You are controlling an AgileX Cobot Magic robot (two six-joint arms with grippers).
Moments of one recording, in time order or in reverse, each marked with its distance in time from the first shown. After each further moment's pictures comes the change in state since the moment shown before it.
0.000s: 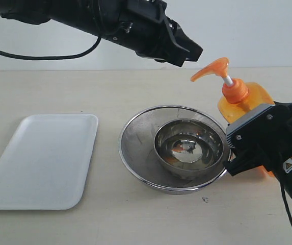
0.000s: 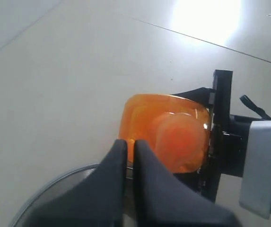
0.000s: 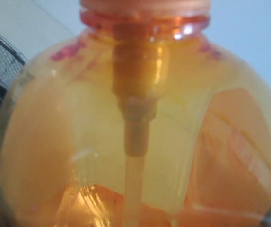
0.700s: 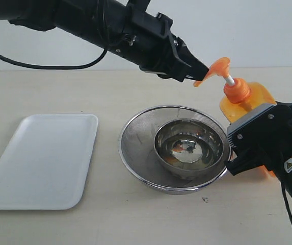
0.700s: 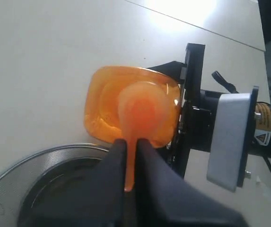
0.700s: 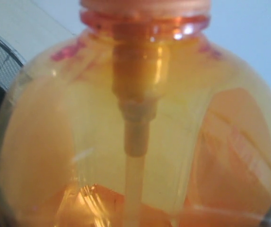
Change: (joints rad) left arm -0.015 0.022 0.002 0.031 0.099 -0.048; right arm 0.000 0.000 0.000 0.009 0.000 0.000
